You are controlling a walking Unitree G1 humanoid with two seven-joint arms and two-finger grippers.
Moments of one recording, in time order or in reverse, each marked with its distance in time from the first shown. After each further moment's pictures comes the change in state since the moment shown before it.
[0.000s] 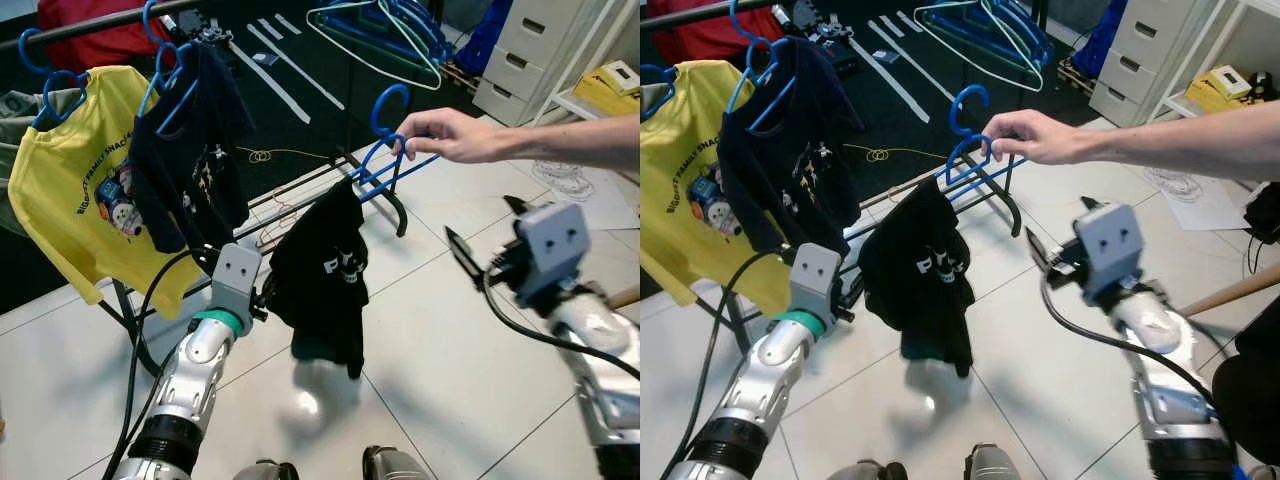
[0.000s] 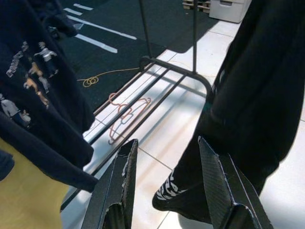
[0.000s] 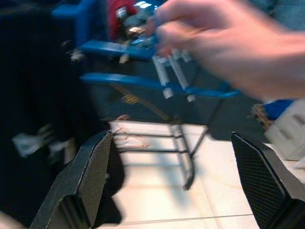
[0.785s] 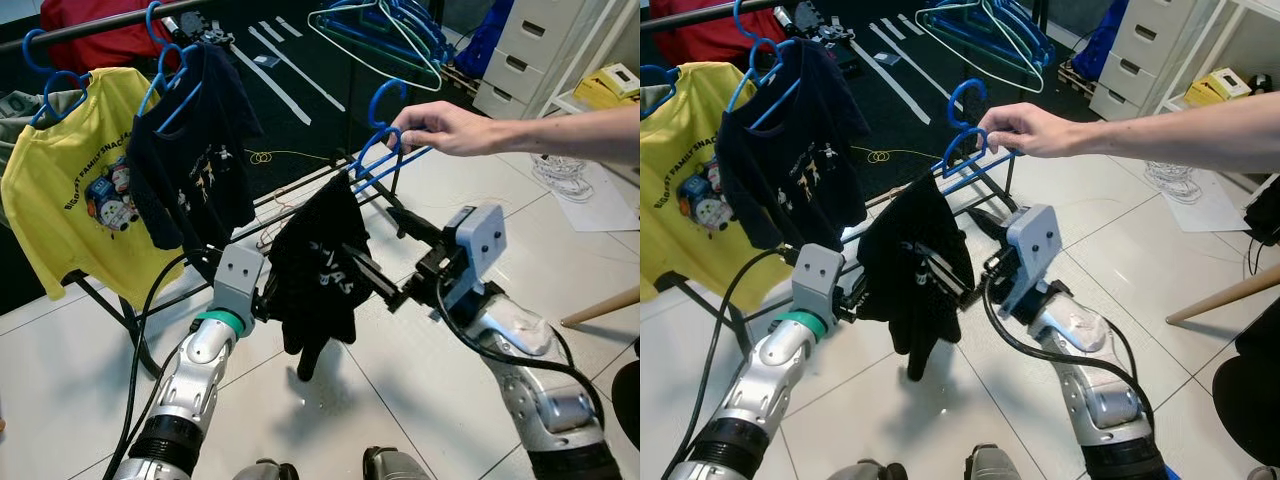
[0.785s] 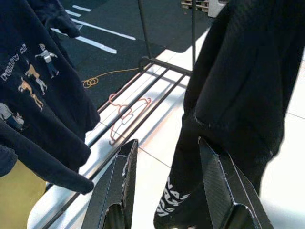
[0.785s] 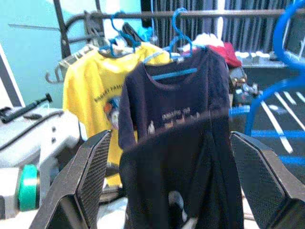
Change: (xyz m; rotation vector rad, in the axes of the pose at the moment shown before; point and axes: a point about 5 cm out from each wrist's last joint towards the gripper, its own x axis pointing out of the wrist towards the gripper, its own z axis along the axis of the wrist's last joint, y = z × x) left arm -0.001 0.002 -0.001 0.007 0.007 -0.001; right arm 0.030 0.073 0.057 0.329 -0.277 0.370
